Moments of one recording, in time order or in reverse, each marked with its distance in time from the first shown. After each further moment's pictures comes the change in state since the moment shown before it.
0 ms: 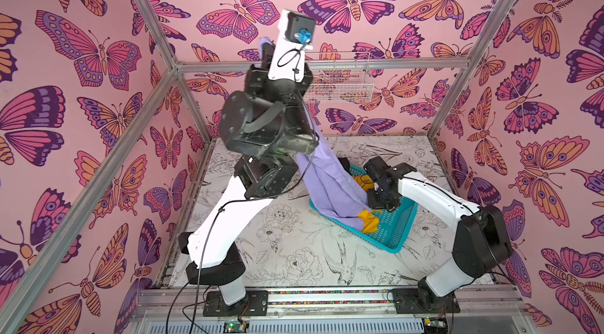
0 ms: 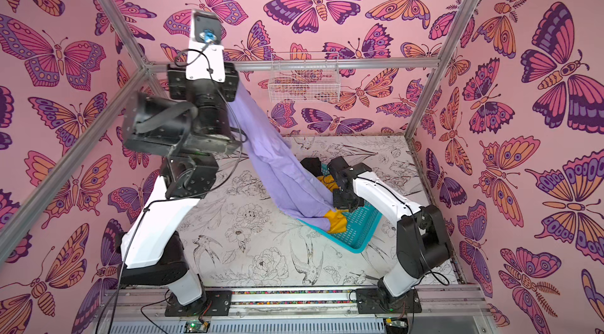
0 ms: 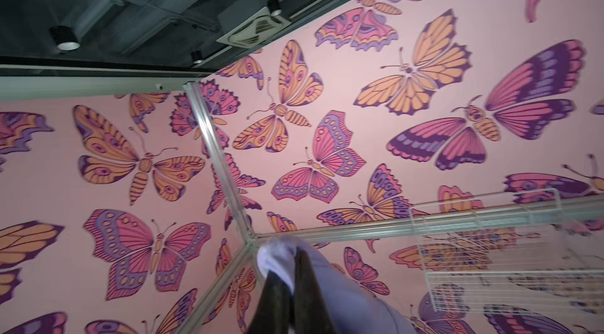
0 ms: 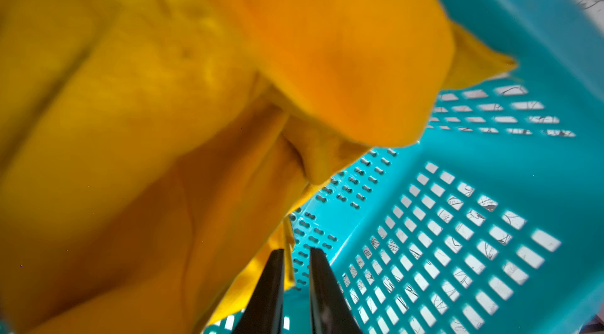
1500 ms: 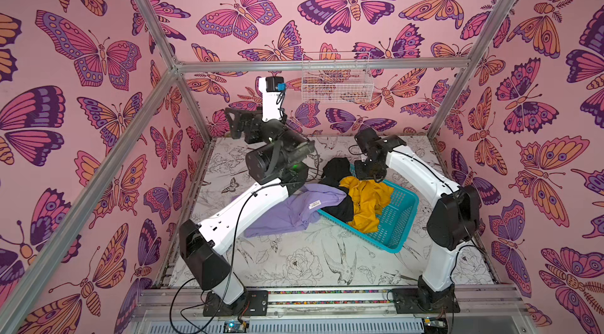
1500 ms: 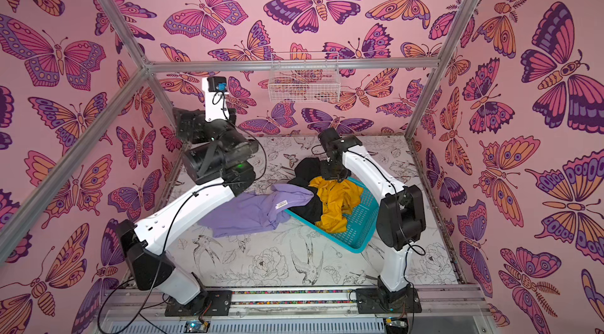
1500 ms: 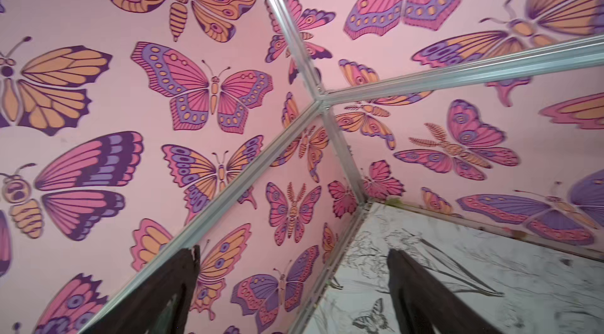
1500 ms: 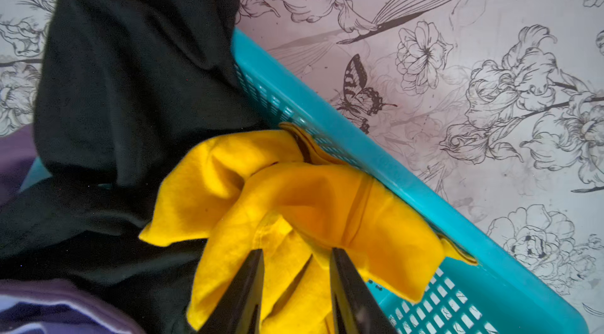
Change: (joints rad) left arm 0.240 -0.105 -0.801 1.120 -0.380 0.601; right arm -0.012 0.283 0.494 -0.072 -0.060 -0.111
